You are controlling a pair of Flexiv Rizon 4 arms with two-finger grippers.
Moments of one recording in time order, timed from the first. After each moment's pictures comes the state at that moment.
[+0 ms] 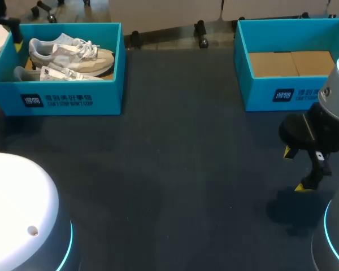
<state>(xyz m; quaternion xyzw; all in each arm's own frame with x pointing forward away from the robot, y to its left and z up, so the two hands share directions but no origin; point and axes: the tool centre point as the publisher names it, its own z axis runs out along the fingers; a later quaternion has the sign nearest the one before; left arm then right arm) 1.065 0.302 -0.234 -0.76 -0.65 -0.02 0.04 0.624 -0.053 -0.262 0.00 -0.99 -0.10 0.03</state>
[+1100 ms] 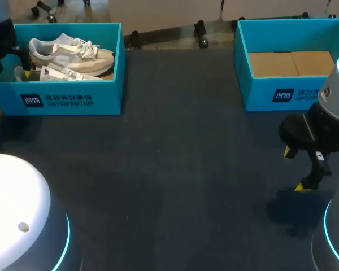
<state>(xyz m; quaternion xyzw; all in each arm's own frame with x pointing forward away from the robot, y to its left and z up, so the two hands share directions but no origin) 1.047 0.290 -0.317 -0.76 -0.65 -0.02 0.03 0.624 -0.053 -0.262 0.00 -0.99 -0.10 0.03</state>
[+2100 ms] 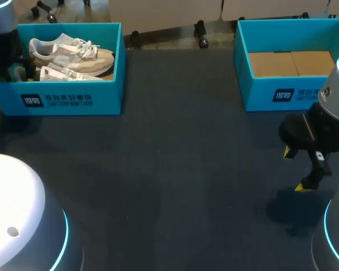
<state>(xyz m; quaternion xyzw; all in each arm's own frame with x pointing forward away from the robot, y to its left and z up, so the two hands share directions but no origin) 1.056 0.296 -0.365 -0.73 -0.68 0.01 0.05 0.624 -0.053 -0.262 0.00 -0.99 -0.10 0.03</state>
